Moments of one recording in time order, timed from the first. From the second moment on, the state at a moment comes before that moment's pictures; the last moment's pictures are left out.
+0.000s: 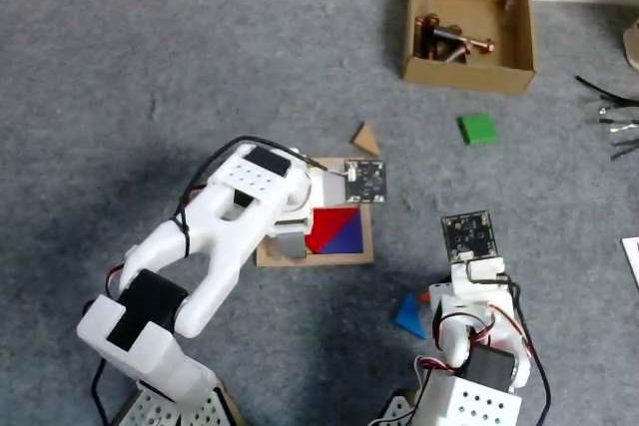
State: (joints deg) left arm 20.1 7.8 25.3 50.3 -56.4; right arm 11.7 -104.2 96.0 65.5 28.6
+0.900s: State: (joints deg) left arm 20.2 9.6 15.6 62.5 -56.7; right arm 11.7 -104.2 96.0 65.5 28.6
